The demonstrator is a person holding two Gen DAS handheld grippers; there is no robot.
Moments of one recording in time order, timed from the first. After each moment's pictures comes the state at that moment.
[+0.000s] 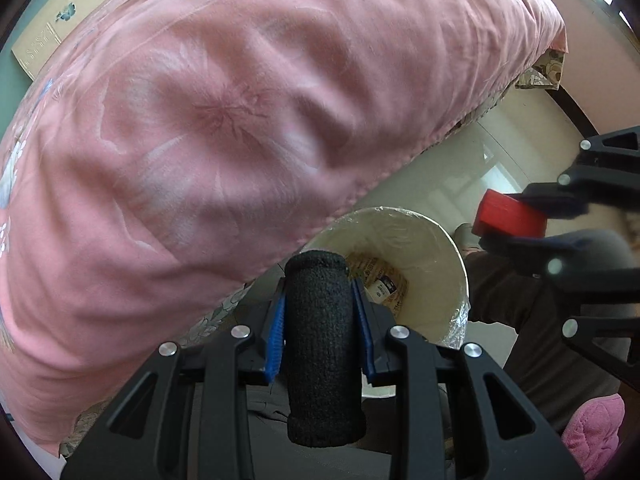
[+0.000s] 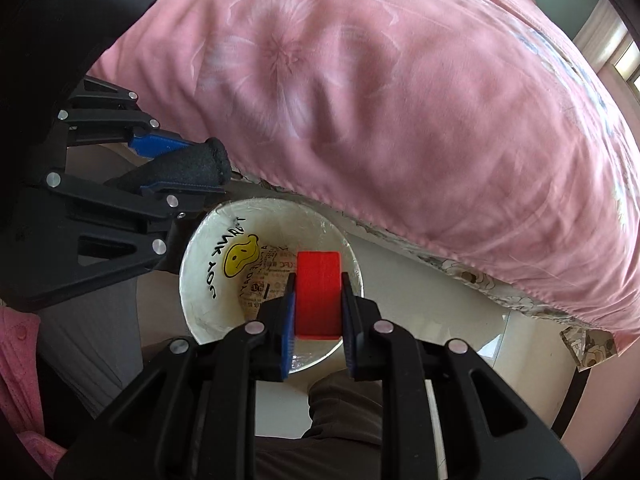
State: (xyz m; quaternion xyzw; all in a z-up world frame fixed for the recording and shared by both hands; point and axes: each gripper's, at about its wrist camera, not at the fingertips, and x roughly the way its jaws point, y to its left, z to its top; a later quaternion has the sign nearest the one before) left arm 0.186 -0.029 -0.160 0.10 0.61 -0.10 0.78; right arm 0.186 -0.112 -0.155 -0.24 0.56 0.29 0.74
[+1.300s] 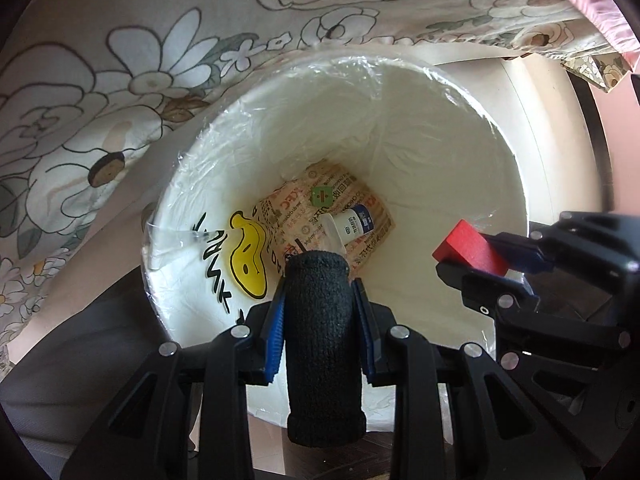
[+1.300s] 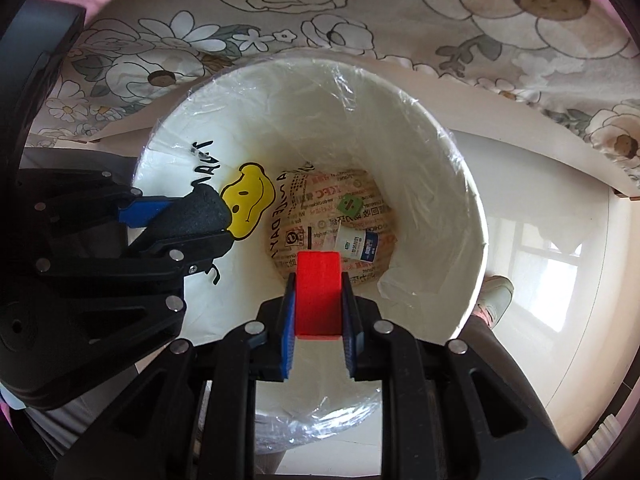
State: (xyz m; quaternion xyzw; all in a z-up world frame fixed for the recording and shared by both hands) left arm 0.195 -0.029 -0.352 -0.03 0.74 -0.09 0.66; right arm 0.202 -0.106 -0.347 -0.10 0.72 0.25 0.64
